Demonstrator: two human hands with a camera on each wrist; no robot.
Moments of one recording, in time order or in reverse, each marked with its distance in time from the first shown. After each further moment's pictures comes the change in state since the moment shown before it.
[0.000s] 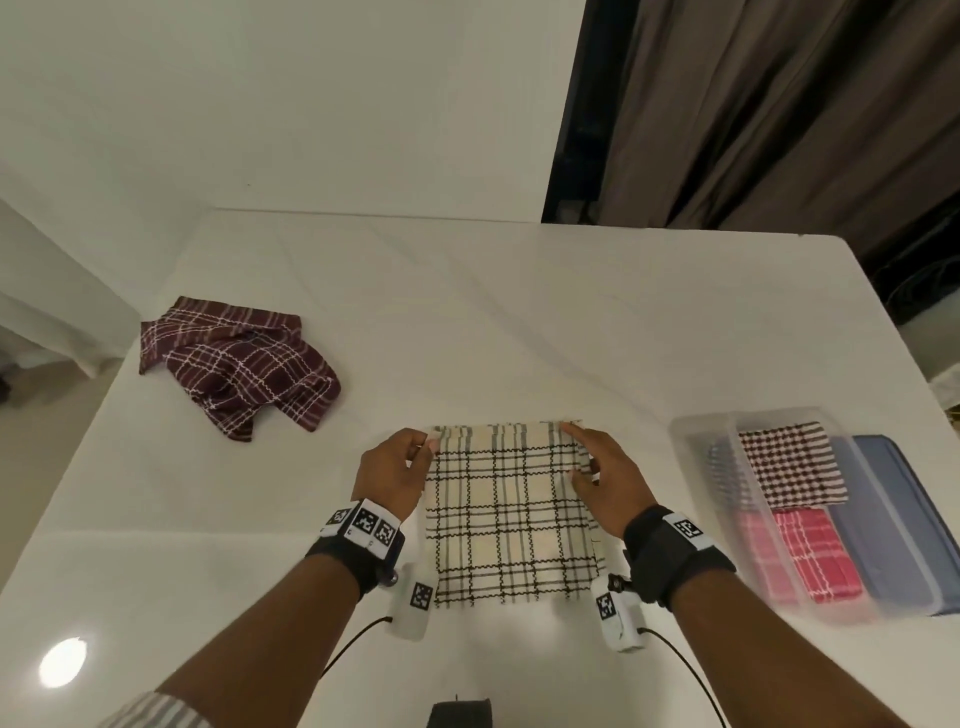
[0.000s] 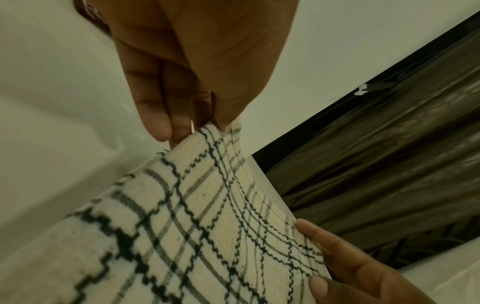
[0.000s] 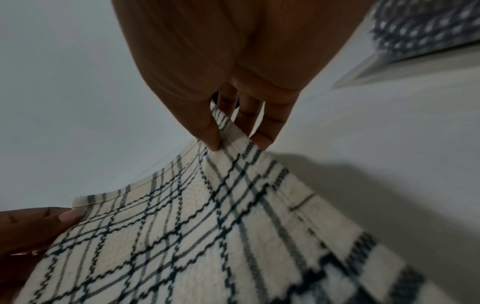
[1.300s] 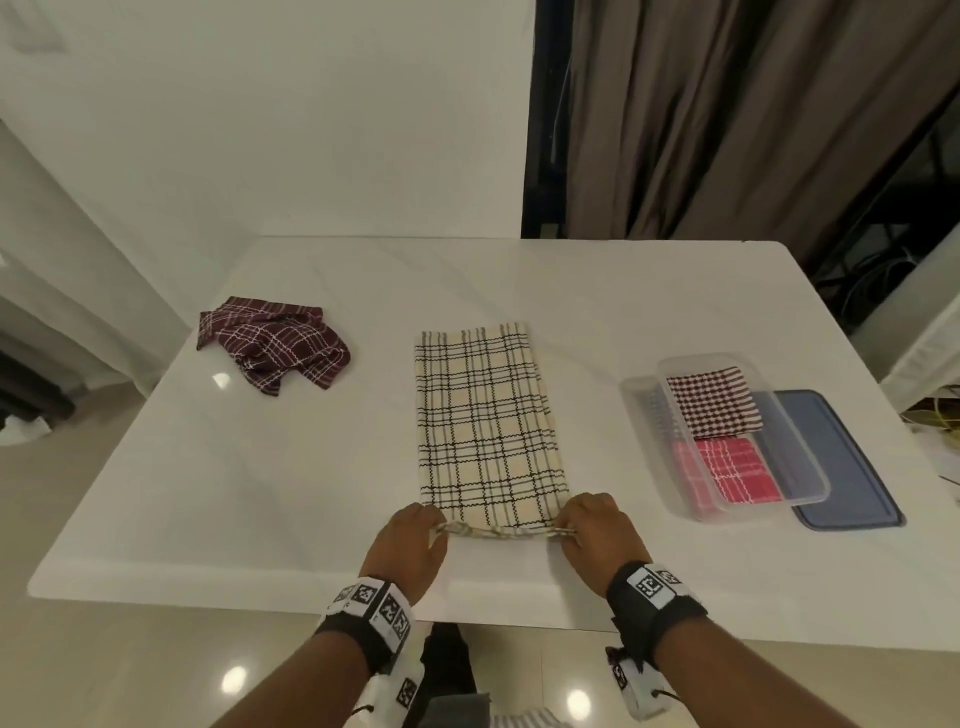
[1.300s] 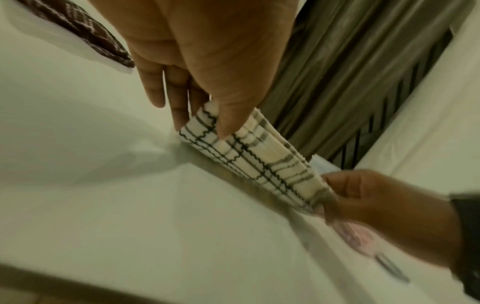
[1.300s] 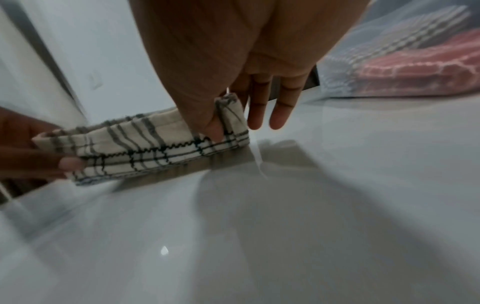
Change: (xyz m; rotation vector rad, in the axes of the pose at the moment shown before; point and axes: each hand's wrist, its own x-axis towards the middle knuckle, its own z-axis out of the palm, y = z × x) left_hand -0.200 -0.018 0.055 0.399 -0.064 0.256; right_hand -0.169 0.042 0.020 -0.548 -0.034 -0.100
